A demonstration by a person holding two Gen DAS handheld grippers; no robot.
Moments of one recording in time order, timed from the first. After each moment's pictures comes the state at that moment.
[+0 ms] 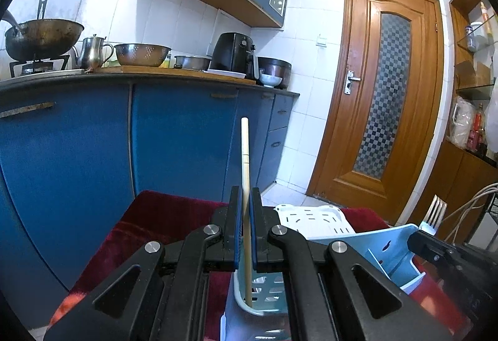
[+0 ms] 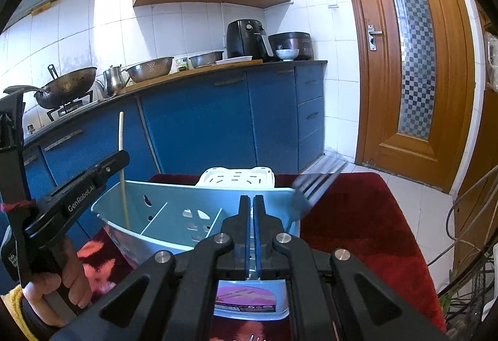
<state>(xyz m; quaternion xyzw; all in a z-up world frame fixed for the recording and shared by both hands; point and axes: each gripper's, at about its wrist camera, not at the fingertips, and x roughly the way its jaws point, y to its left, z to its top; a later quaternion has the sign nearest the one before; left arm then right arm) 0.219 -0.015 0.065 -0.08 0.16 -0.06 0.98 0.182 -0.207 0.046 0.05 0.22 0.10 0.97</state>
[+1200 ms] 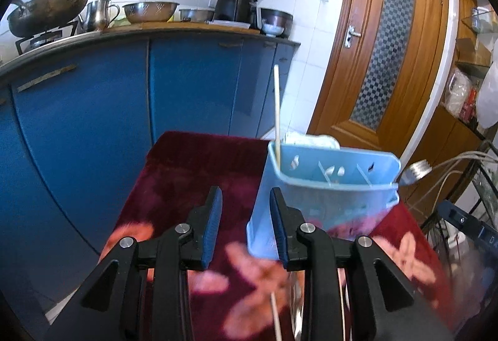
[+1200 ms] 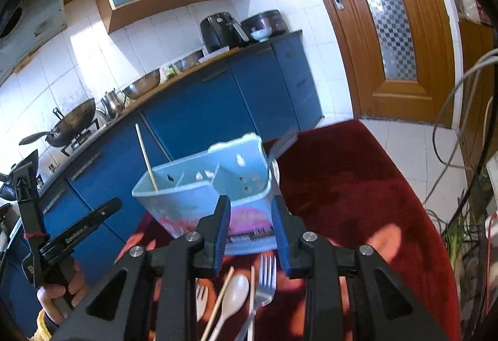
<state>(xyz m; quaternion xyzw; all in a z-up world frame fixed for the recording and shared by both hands) 0.133 0.020 0.078 -0.07 0.30 -0.07 0.95 0.104 -0.255 0.049 0.17 0.28 0.09 0.94</state>
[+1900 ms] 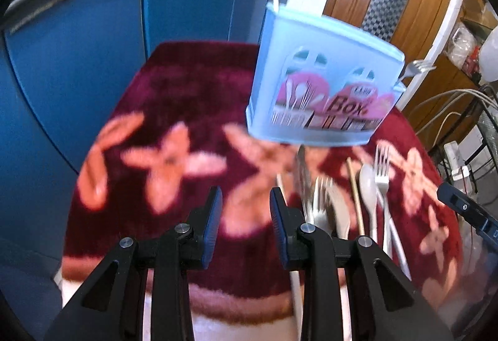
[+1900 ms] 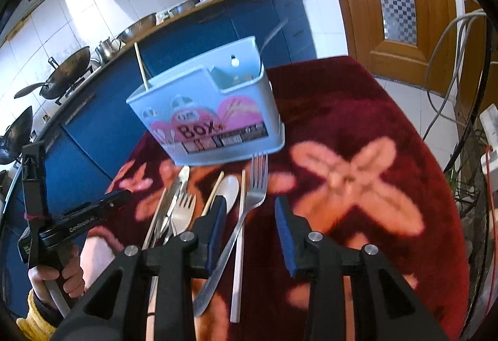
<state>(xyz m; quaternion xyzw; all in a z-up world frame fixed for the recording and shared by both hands) 0.091 0.012 0.007 -0.05 0.45 -0.09 0.89 0.055 -0.240 -0.003 0.14 0.39 0.10 0.90</state>
